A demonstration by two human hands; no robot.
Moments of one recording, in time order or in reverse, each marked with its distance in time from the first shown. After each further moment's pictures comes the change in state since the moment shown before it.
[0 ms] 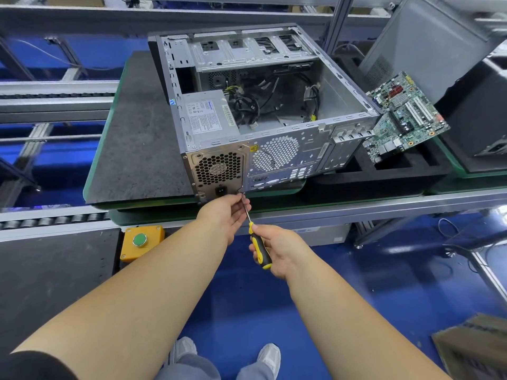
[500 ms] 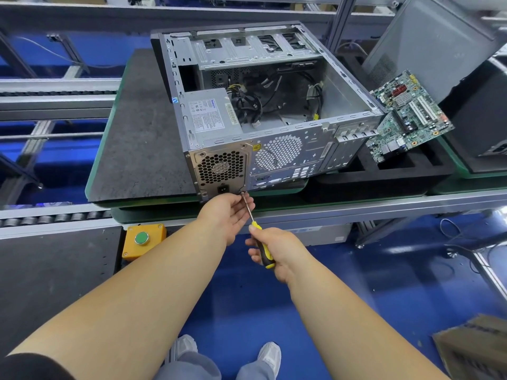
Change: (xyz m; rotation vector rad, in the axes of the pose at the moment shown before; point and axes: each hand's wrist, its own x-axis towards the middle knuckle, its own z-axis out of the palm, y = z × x) left_hand -0.004 0.001 -0.003 -0.043 -0.043 -0.016; right_hand 0.004 0.006 0.005 -0.147 -0.020 -0.066
